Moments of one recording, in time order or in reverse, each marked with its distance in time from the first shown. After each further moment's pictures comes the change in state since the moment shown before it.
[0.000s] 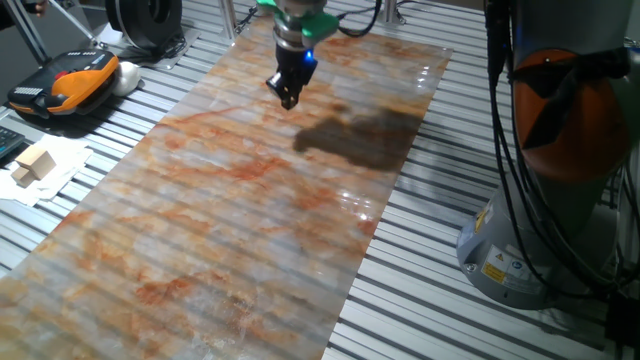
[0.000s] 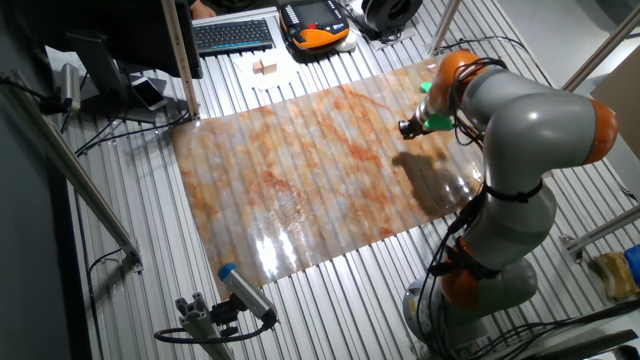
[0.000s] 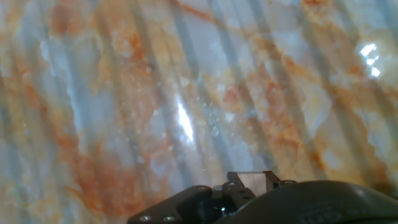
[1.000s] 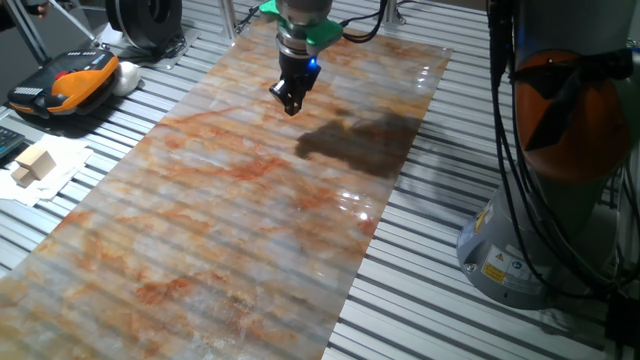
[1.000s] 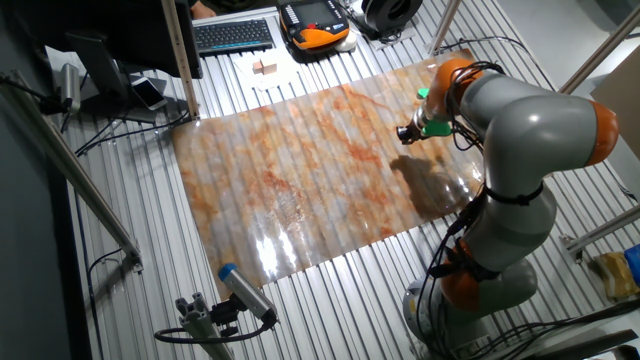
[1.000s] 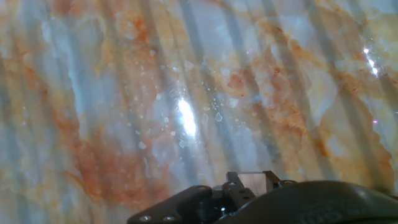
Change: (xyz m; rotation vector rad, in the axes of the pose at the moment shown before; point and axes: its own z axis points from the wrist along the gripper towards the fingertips) arm 0.004 0.000 0.001 0.014 -0.002 -0.026
